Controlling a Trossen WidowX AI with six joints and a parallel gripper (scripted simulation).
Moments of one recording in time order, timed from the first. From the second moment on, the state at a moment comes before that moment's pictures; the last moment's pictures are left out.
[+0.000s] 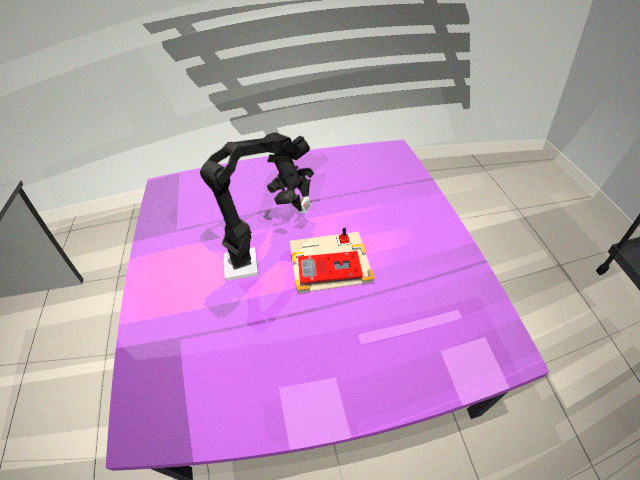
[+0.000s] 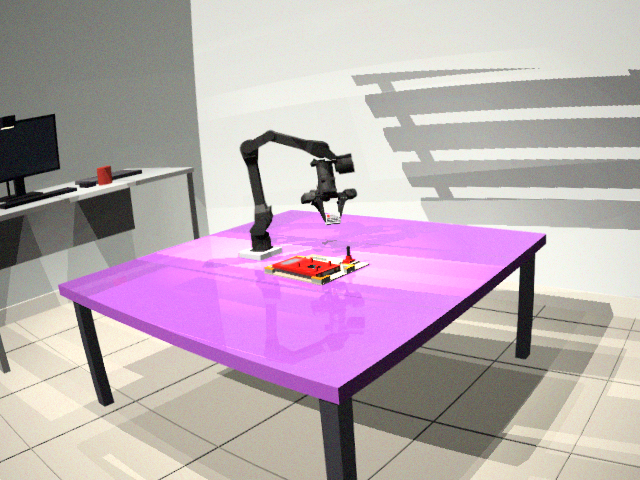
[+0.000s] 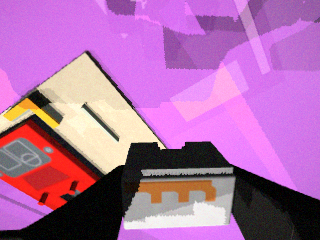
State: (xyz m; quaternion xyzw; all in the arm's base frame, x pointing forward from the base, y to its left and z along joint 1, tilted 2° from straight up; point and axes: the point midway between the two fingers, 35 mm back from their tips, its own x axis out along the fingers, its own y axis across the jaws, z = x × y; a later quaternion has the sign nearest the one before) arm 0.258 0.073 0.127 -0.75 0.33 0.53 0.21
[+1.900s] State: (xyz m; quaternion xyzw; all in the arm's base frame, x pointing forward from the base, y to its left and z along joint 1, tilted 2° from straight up) arm 0.247 0.086 0.047 -0.86 0.36 0.33 0.14
